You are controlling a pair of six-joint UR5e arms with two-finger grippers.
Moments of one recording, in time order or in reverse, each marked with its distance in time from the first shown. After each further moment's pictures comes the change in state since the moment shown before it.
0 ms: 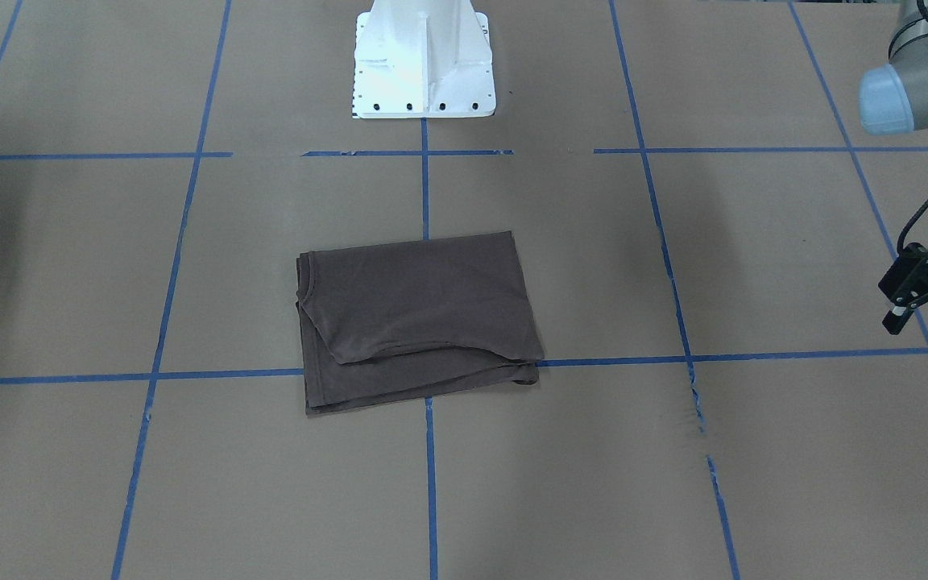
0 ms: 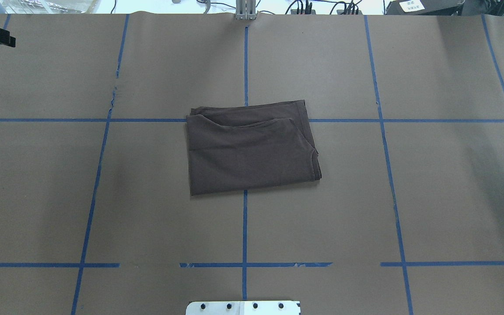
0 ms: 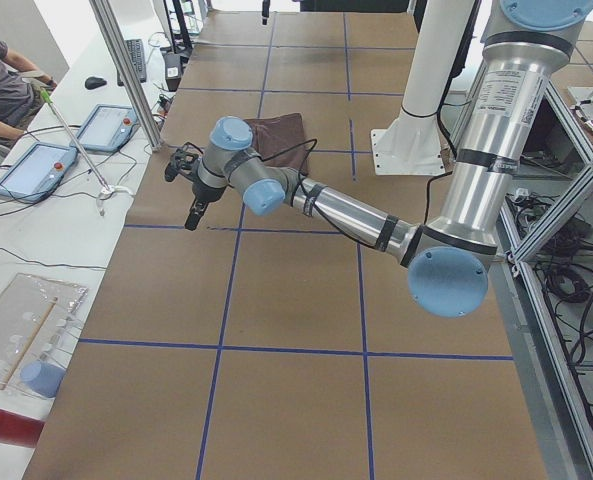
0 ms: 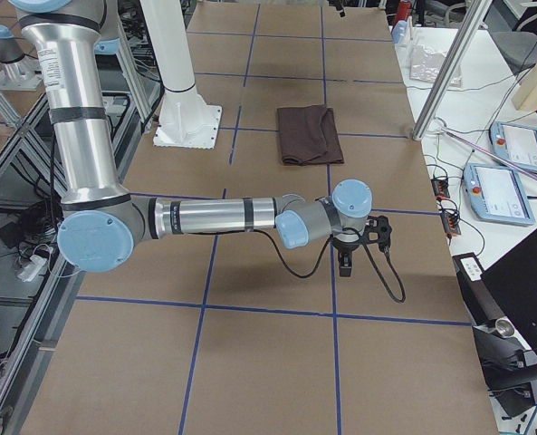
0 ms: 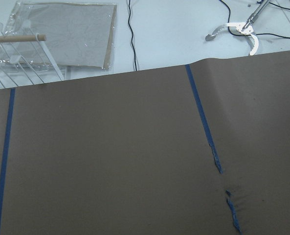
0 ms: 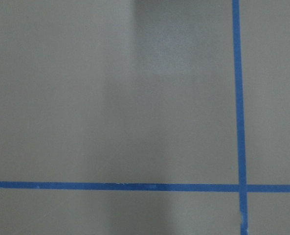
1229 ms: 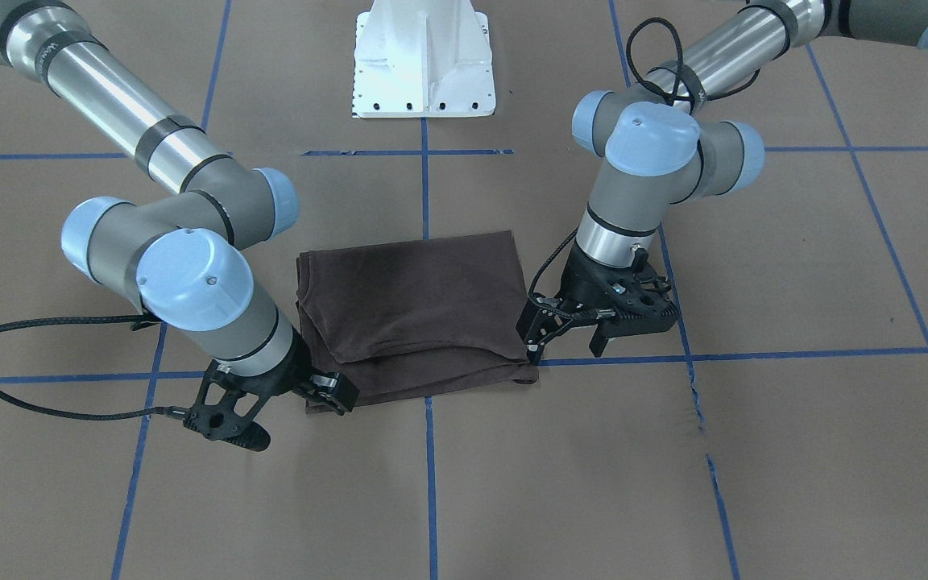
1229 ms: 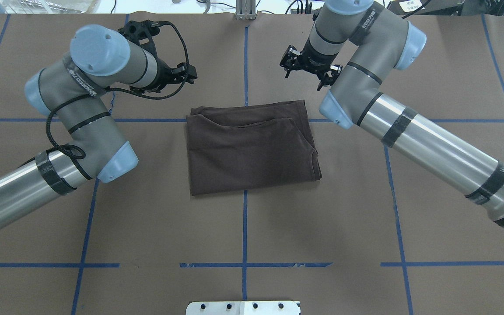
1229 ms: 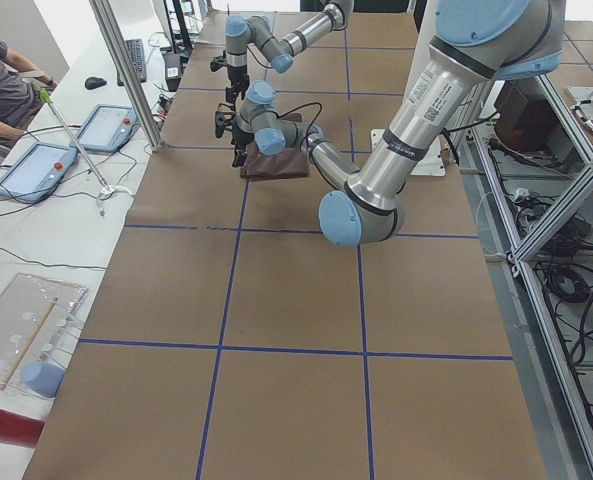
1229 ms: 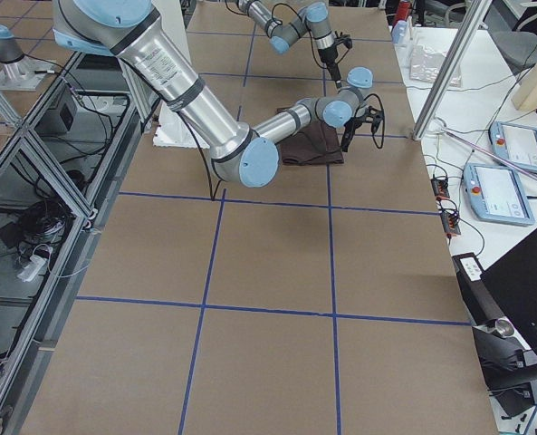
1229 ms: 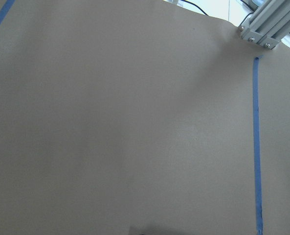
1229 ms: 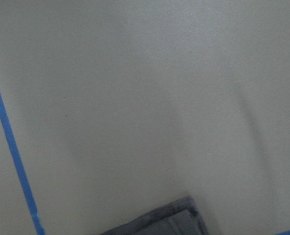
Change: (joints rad) left arm 0.450 -0.414 0.209 0.004 0.212 -0.684; right arm -0.536 0.682 -0.291 -0.022 -0.212 0.911
